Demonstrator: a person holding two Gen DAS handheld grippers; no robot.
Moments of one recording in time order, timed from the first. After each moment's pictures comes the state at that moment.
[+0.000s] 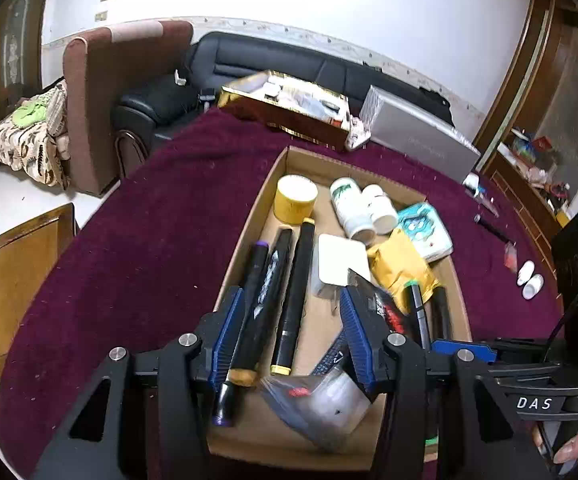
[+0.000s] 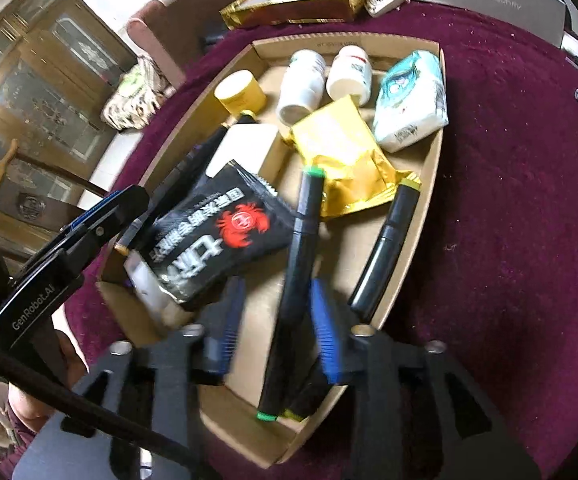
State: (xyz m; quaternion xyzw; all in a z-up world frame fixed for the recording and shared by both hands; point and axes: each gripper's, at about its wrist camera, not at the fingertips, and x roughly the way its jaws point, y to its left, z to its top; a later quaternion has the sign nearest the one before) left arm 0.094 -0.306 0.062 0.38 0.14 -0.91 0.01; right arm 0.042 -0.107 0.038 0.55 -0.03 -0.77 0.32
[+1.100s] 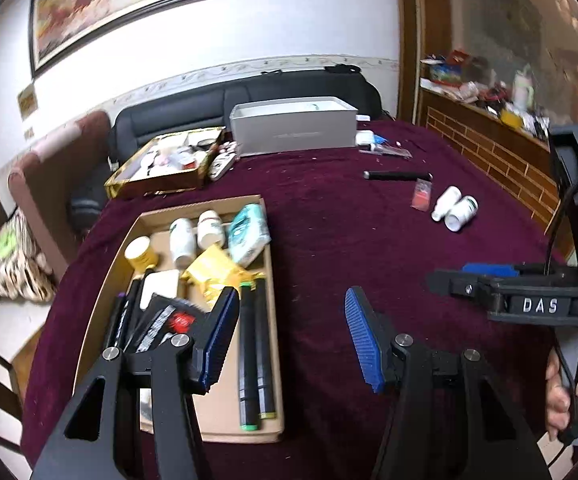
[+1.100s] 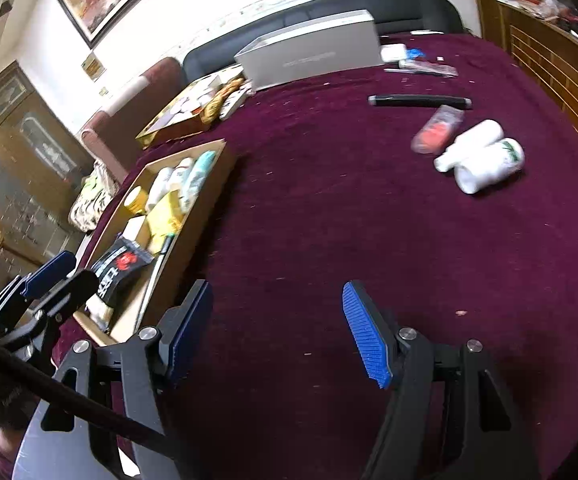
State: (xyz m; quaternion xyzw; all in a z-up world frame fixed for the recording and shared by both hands) left arm 0.131 -0.096 0.116 0.34 -0.07 -0.93 -0.07; right arm 0.071 0.098 0.072 0.45 -0.12 -0.87 0.20
